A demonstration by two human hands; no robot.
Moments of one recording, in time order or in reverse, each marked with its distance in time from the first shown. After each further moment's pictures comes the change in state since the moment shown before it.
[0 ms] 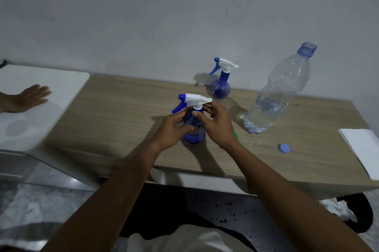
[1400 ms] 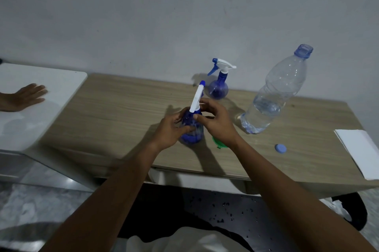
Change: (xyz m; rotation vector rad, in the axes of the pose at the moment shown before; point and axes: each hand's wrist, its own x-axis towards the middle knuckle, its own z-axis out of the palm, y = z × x) left_hand 0.004 -0.005 0.002 -0.014 0.038 0.063; right_hand 0.006 0.002 -0.011 0.024 -0.116 0.055
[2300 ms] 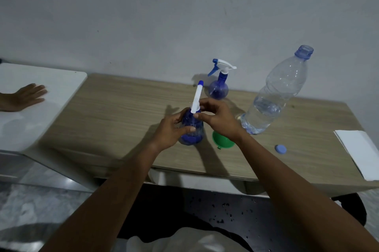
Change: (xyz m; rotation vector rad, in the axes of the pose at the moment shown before) left_hand -0.002 0.002 -0.001 -0.006 0.000 -0.018; right_hand 0.014 -0.005 -0.013 -0.004 -0.125 0.013
